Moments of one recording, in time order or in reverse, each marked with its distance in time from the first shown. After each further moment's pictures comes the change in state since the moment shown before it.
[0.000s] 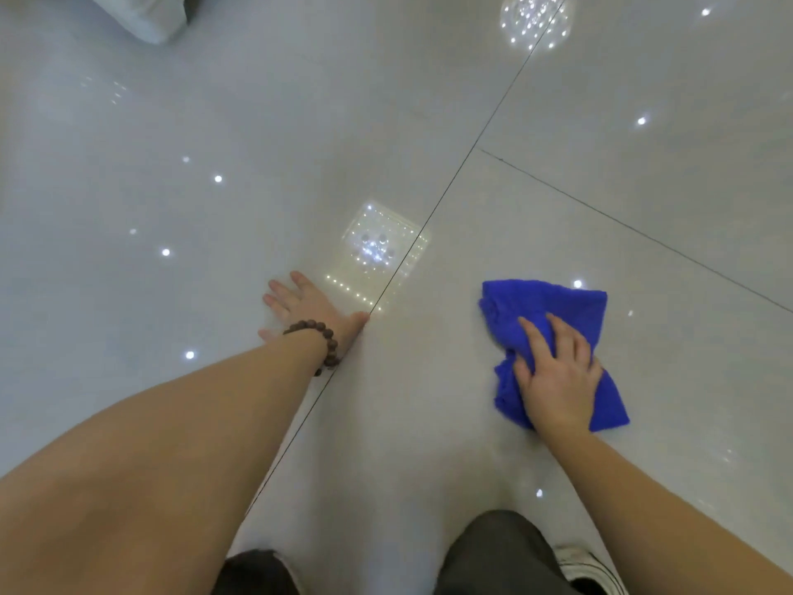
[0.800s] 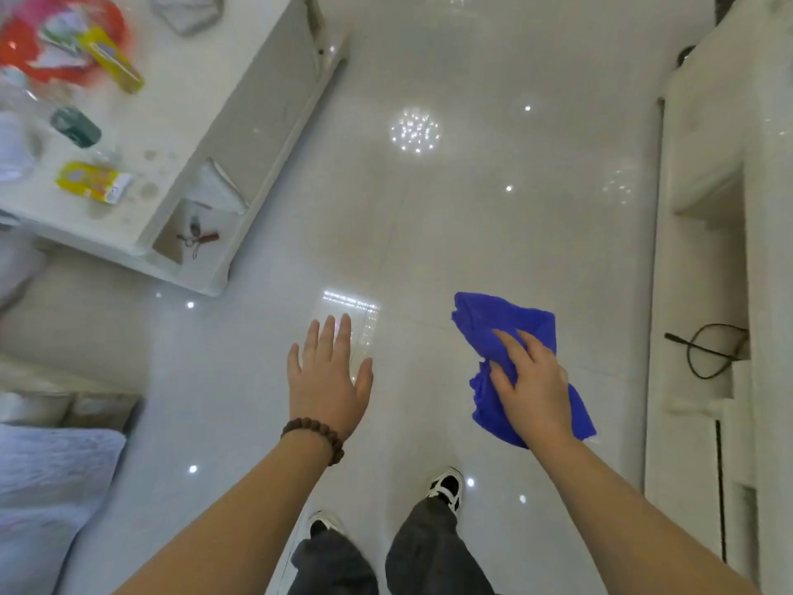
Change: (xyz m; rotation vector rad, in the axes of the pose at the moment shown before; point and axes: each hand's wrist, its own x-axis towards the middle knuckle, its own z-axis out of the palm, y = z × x) left_hand -0.514 0.084 -0.394 0.219 0.359 0.784; right_hand -0.105 0.006 -0.664 0.389 0.071 0.230
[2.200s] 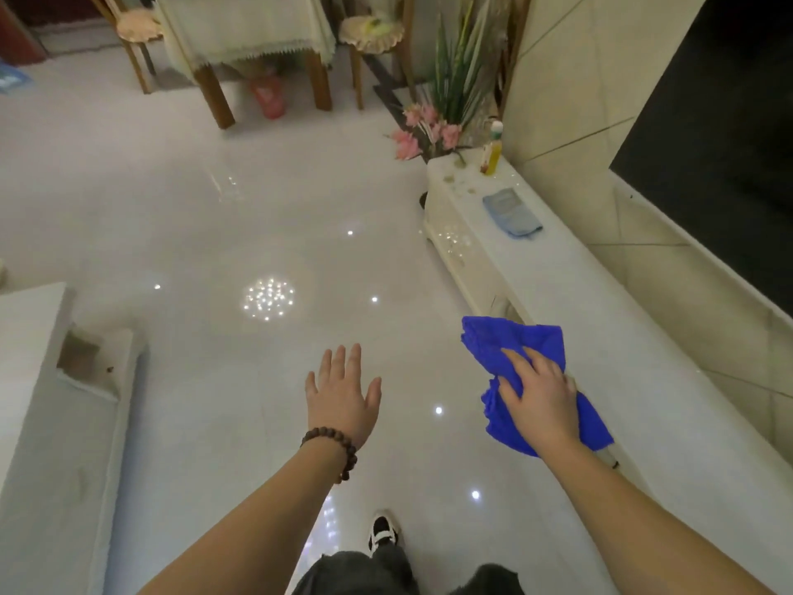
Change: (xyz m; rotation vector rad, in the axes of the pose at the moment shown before) left_hand 0.414 0.465 -0.156 0.144 -0.069 0.569; right_hand 0.358 0.168 -0.313 -0.089 0.312 0.527
